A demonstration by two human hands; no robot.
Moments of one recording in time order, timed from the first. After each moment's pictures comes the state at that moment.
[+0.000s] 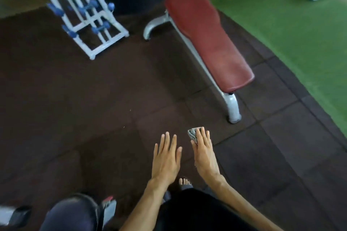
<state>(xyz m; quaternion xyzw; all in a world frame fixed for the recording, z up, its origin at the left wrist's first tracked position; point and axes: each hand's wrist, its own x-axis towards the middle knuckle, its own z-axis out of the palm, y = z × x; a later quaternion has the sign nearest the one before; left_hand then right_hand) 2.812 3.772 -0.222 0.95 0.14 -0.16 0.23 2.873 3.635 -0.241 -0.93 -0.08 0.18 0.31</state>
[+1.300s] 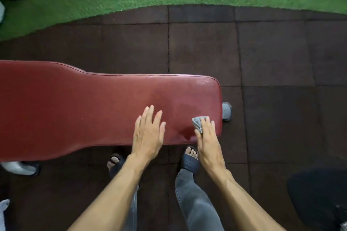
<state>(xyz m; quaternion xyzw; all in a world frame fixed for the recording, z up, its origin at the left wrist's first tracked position) 3.571 3.725 -0.472 0.90 -0.41 -0.16 0.06 3.408 3.615 -0.474 -0.77 0.47 0.01 0.43</state>
